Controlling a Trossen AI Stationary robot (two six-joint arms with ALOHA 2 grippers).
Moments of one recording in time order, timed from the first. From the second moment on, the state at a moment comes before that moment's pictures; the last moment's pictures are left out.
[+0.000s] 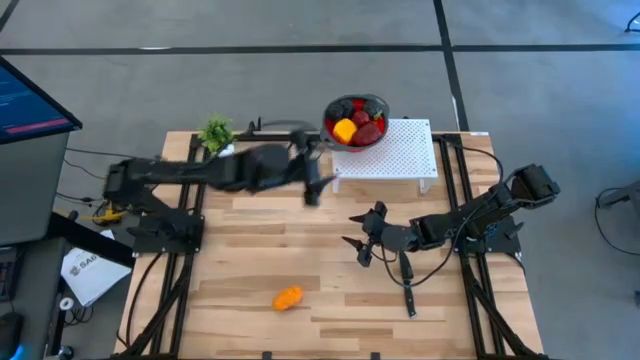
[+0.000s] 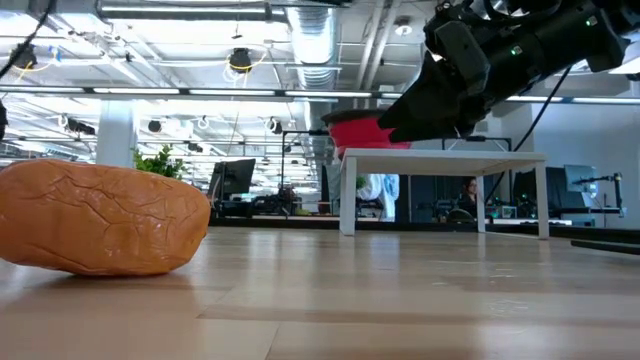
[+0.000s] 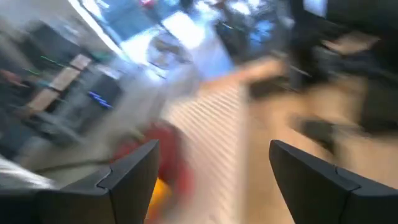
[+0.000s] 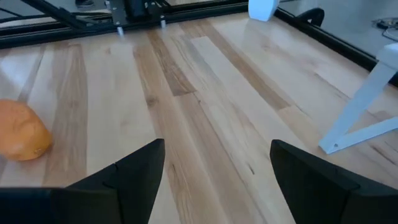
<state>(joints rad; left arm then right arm) 0.03 1.47 1.37 -0.19 -0.39 0.44 0.31 1.48 0.60 0.37 0.59 0.33</state>
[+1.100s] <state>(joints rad) -0.76 1.66 0.68 0.33 -0.71 -0.63 0.28 1.48 0.60 0.45 0.58 0.27</state>
